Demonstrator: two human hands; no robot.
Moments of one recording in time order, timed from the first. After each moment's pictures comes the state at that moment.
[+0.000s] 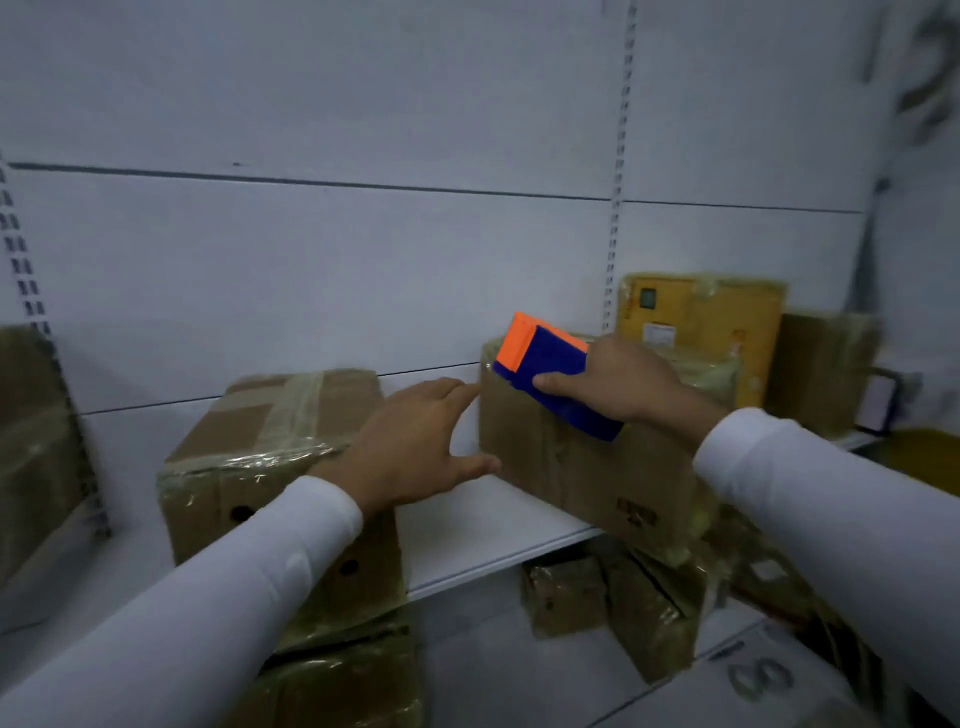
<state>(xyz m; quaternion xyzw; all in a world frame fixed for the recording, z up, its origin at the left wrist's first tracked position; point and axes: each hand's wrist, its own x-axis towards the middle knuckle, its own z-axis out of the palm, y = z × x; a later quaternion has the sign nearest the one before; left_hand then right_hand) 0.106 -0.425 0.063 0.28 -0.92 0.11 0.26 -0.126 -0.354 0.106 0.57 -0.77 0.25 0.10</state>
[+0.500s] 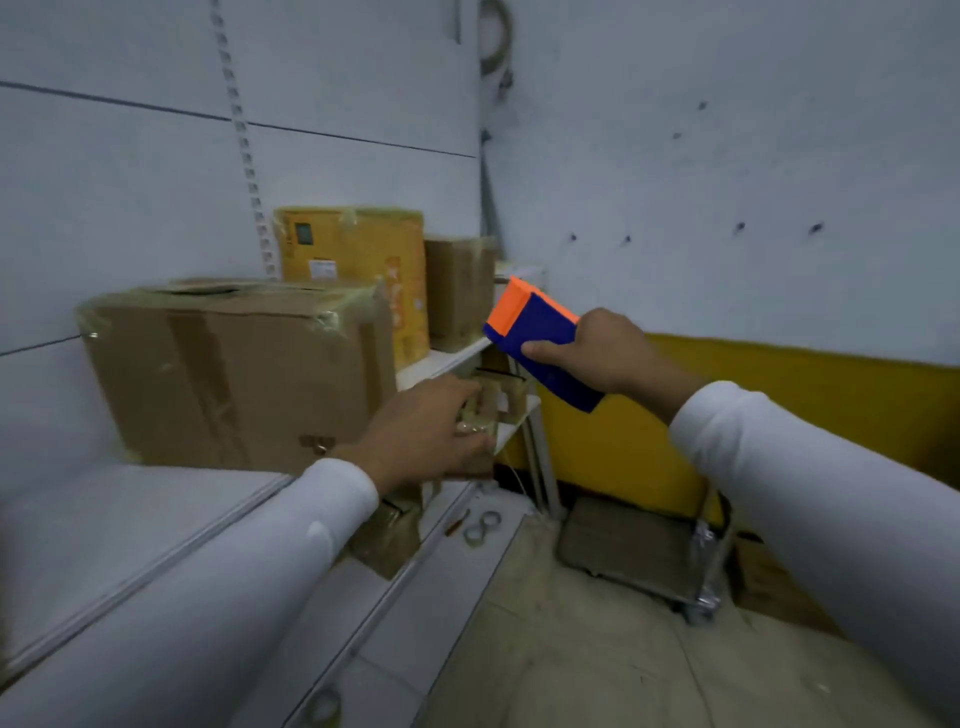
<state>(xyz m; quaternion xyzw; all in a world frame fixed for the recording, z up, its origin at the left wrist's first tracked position) -0.122 -0.250 0.010 -0.02 -0.98 -0.07 0.18 -0.258 -0.067 0.056 0.27 -0.92 0.26 0.11</state>
